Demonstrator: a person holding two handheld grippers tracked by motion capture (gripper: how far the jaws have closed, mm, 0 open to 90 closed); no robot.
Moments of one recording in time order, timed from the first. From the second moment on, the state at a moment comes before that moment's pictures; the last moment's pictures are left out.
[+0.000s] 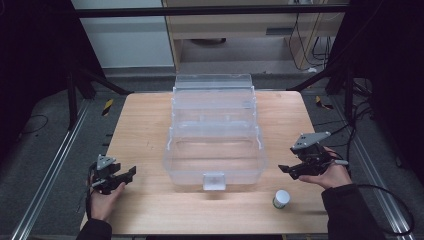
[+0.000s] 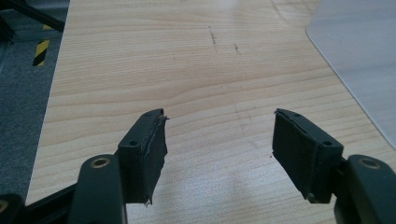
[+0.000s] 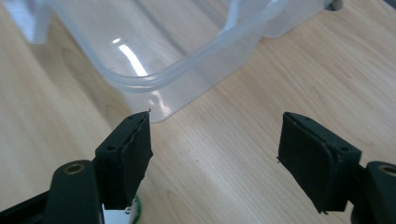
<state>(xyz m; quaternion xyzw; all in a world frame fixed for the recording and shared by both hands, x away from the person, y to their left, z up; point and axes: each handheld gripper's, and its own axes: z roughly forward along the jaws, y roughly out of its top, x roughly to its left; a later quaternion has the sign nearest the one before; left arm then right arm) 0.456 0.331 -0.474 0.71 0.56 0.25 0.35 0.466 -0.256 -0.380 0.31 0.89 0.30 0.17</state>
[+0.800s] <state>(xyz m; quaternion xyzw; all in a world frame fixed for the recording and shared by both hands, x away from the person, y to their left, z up) 0.456 0.326 -0.475 0.72 0.55 0.24 0.35 0.451 -0.226 -0.371 0.19 0.96 0.20 0.08</state>
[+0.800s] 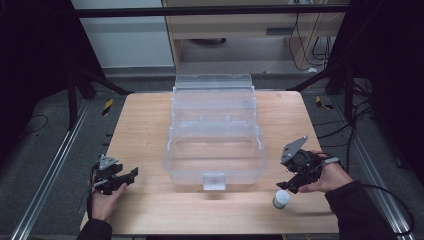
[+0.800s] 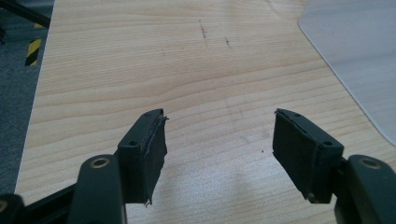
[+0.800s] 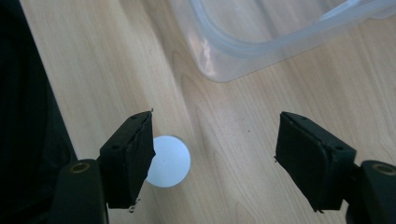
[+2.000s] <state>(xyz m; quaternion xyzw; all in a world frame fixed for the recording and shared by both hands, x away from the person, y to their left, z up) 0.457 0.324 -0.475 0.72 0.55 0.24 0.35 0.439 -0.214 -0.416 0.10 0.99 0.11 0.03</state>
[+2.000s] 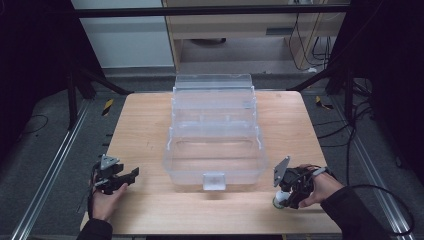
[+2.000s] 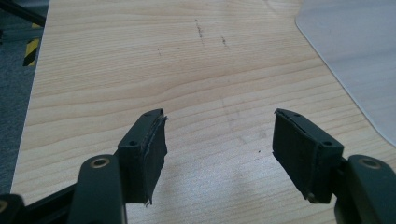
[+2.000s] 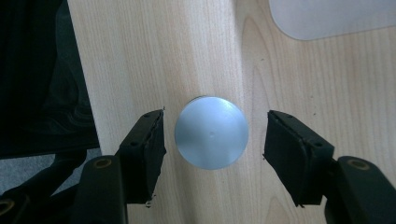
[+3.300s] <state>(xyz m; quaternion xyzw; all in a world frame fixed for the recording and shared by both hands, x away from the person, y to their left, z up) 0.457 0.325 -0.476 0.73 0.55 0.24 0.34 0.451 -0.207 -0.385 0.15 0.98 0.11 0.02</state>
